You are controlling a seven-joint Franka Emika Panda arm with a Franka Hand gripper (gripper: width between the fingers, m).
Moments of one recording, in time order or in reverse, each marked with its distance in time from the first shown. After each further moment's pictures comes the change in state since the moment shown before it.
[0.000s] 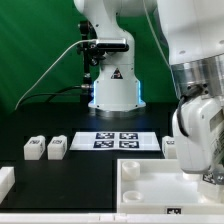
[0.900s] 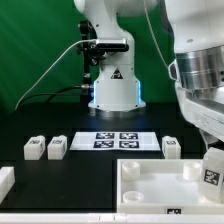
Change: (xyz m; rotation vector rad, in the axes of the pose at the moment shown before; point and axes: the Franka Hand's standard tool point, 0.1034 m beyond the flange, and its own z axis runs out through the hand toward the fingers) arm 0.000 0.012 -0.013 -0.063 0.032 -0.845
